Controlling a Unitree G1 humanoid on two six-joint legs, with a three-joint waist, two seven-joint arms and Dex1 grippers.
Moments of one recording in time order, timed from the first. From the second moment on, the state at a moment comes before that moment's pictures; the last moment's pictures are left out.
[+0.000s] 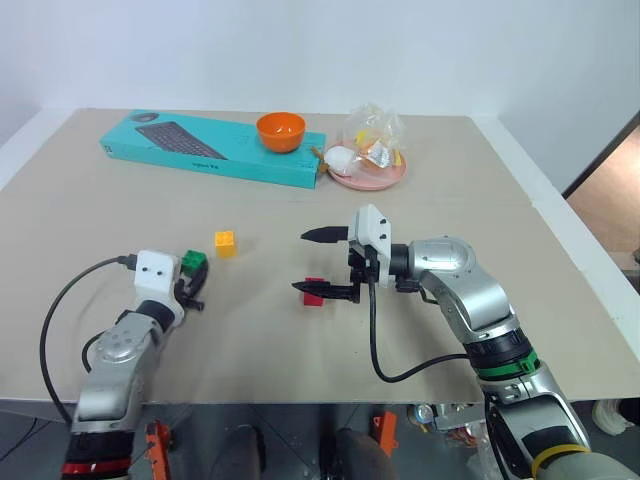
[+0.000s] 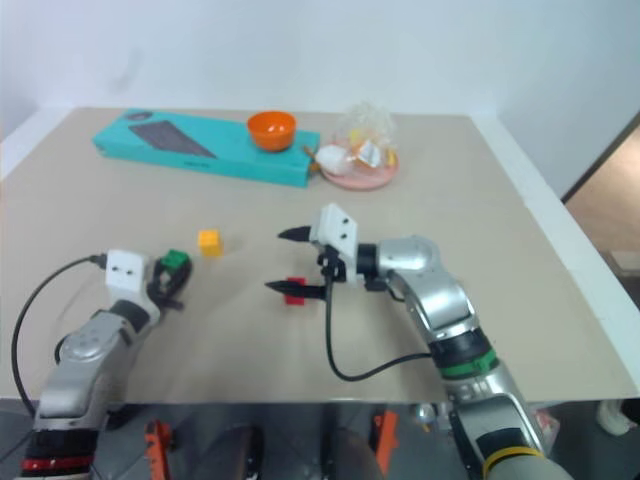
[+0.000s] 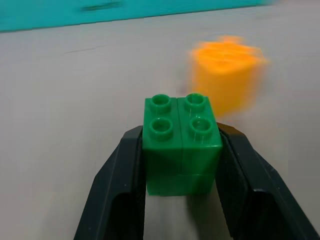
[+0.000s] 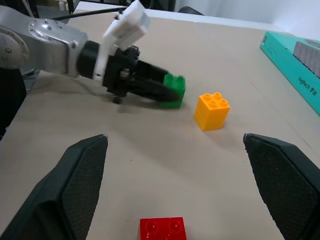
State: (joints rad) left arm -0.08 0.42 0.16 -0.14 -0.27 0.25 -0.47; right arm -0.64 -0.44 0.24 -0.06 0.29 0.32 1.07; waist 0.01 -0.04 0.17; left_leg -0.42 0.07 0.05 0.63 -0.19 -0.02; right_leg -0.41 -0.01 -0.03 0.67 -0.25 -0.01
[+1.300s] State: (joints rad) left arm -0.57 0.53 -0.12 0.50 -0.26 -0.19 -1.38; right arm -0.52 -0.57 0.19 -0.21 0.32 0.41 1.00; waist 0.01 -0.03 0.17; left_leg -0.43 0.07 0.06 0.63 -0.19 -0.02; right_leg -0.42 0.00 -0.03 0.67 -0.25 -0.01
